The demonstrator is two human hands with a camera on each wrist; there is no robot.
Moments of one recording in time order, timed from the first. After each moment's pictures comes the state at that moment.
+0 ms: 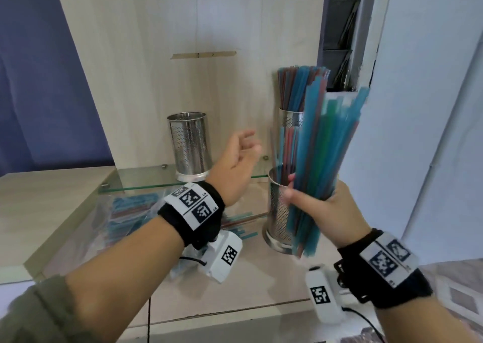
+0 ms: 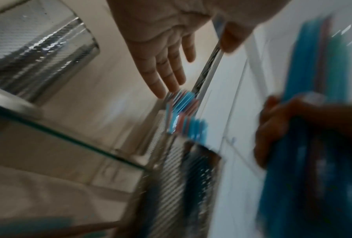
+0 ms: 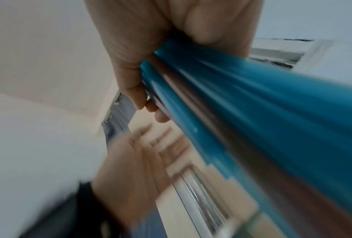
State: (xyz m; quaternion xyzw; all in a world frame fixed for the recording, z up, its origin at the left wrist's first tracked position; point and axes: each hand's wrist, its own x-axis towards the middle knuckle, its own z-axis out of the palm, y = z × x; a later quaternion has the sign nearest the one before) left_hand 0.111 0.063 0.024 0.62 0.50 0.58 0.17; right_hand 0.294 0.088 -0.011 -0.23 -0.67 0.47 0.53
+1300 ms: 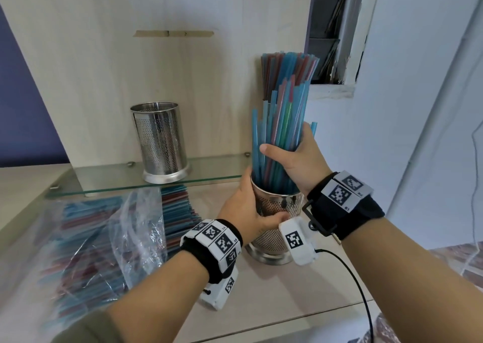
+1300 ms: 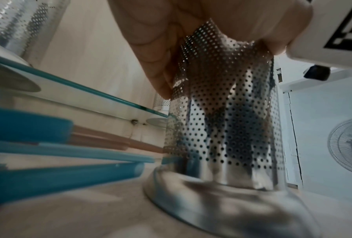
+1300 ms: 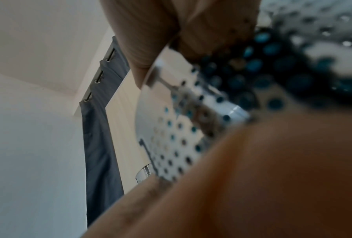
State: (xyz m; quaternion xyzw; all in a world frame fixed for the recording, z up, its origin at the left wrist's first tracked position) left_hand 0.135 0.125 -0.064 0.66 0.61 0.43 0.14; right_hand 0.258 0.189 0.016 -0.29 -0.67 0.44 0.52
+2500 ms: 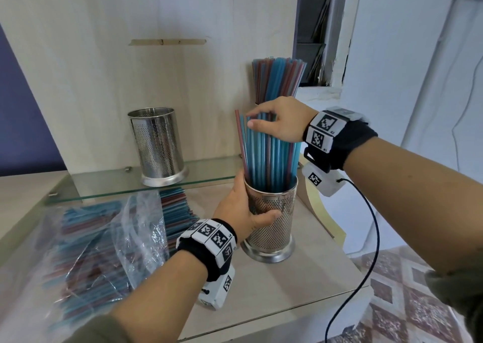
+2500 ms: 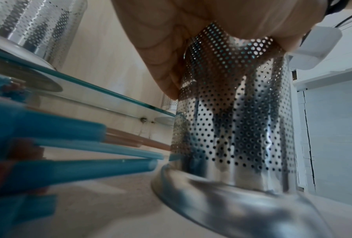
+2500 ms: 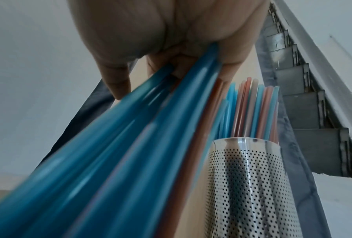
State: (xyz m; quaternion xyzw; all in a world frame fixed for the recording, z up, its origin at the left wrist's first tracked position) left_hand 0.130 0.114 -0.056 0.65 0.60 0.41 0.20; right_hand 0.261 0.212 0.102 -0.31 -0.92 0.01 0.22
